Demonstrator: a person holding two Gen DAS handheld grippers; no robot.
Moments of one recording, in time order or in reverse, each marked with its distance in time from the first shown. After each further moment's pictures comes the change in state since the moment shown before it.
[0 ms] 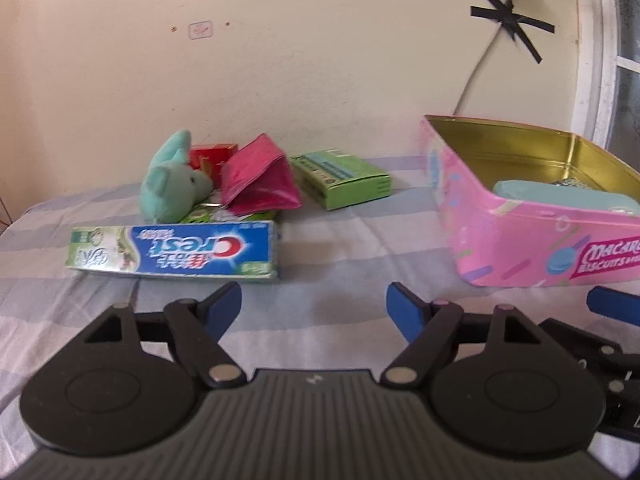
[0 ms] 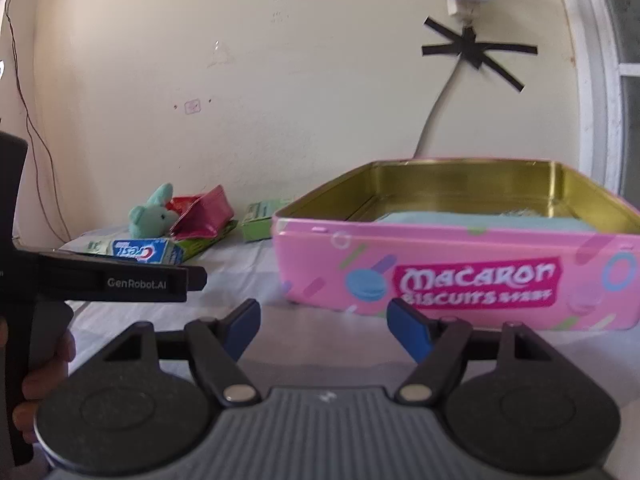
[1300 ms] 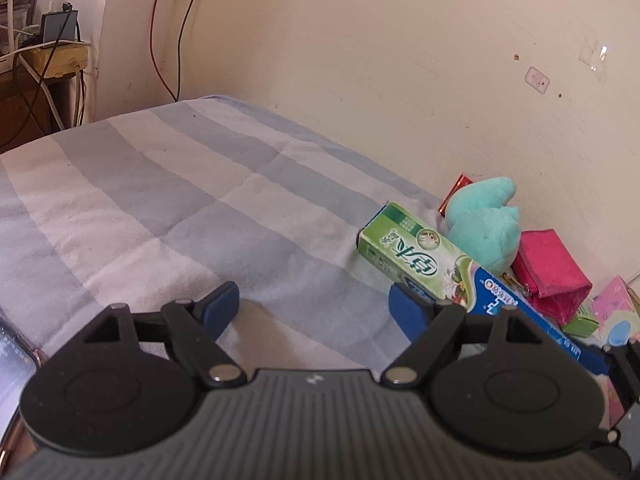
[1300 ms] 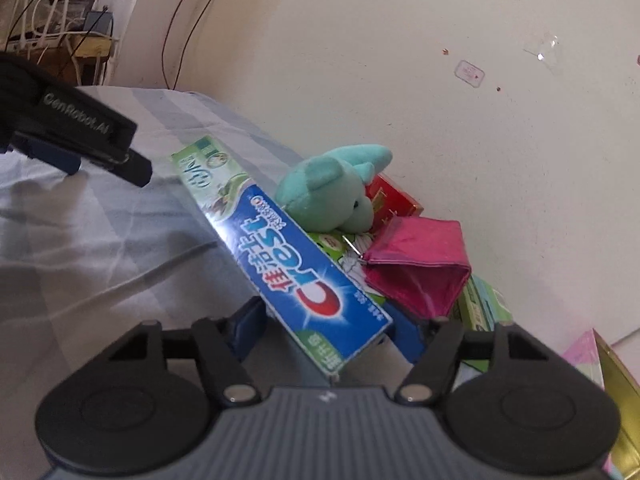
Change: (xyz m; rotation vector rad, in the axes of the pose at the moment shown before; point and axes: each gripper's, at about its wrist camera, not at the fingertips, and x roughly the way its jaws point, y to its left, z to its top) left arm 0.013 0.214 -0.021 -0.591 0.004 0.219; right arm 0.144 0.197 0.023 -0.755 0.042 0.121
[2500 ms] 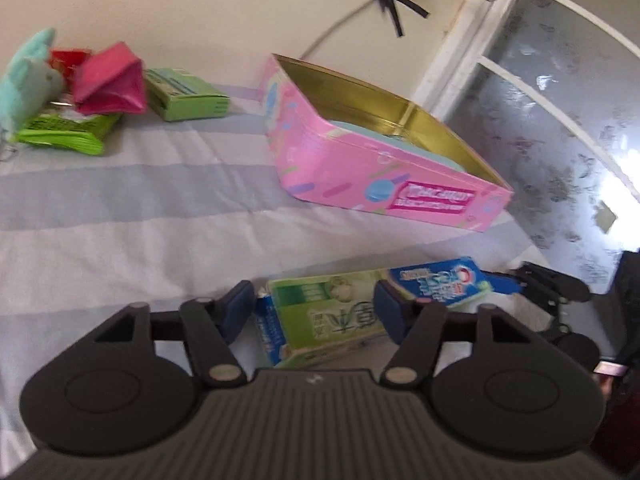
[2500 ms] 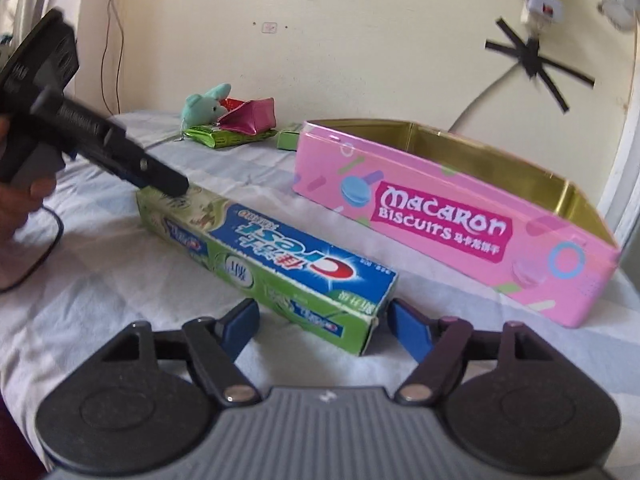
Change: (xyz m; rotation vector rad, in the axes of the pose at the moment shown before) left arm -0.070 -0.158 -0.117 0.496 0.382 -0.761; right arm -0.210 -0.109 -0.202 0.469 0.067 -0.031
